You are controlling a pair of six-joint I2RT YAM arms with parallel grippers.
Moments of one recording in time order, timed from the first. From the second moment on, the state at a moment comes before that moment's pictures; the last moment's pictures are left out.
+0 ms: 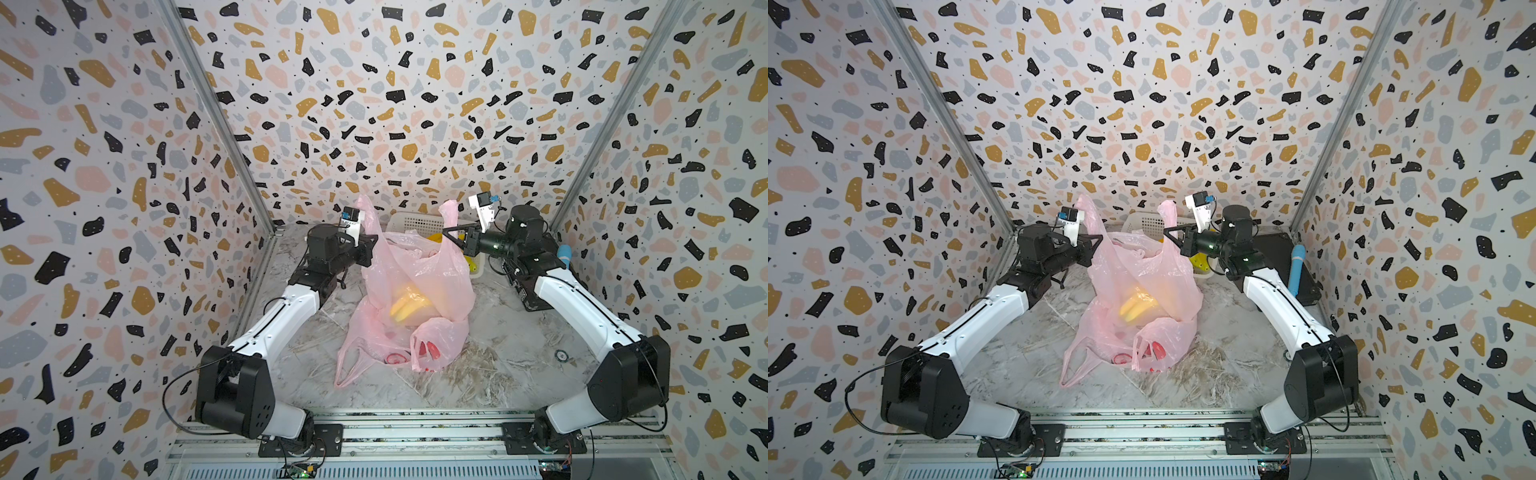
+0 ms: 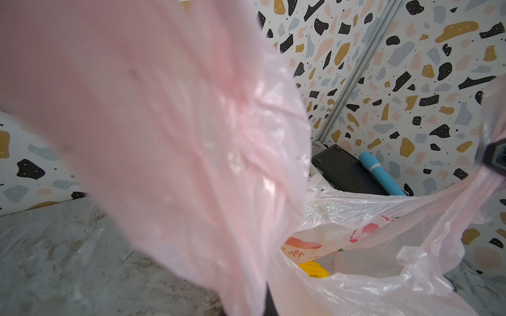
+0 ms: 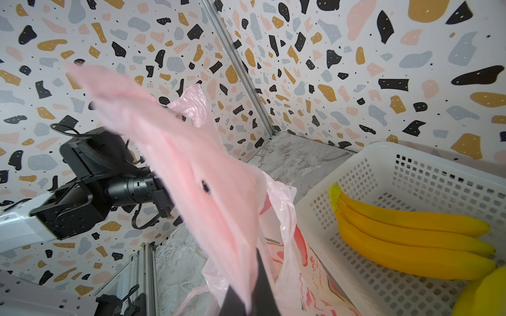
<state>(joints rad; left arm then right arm) -0.26 1.43 1.11 0.07 0.40 -0.15 0.34 1.50 1.33 -0.01 -0.77 0.34</state>
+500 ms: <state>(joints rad) -0.22 1.27 1.36 -0.25 0.60 -0.14 0.35 1.49 1.42 -0.10 -0.61 0.21</state>
